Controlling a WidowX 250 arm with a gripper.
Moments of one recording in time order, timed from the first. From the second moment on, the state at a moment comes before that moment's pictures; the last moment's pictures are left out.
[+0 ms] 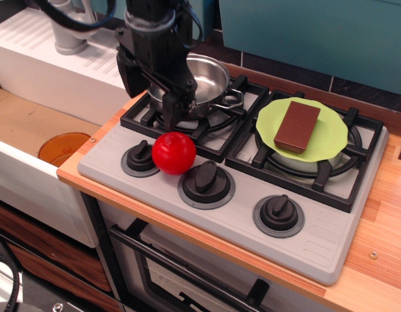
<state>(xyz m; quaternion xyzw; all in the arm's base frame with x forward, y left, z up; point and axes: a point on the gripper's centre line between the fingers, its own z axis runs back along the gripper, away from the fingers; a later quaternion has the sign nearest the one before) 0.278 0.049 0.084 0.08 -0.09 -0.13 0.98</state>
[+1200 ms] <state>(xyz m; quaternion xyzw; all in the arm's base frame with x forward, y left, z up) 0.274 0.034 0.052 0.08 -0.11 -0.10 0.99</state>
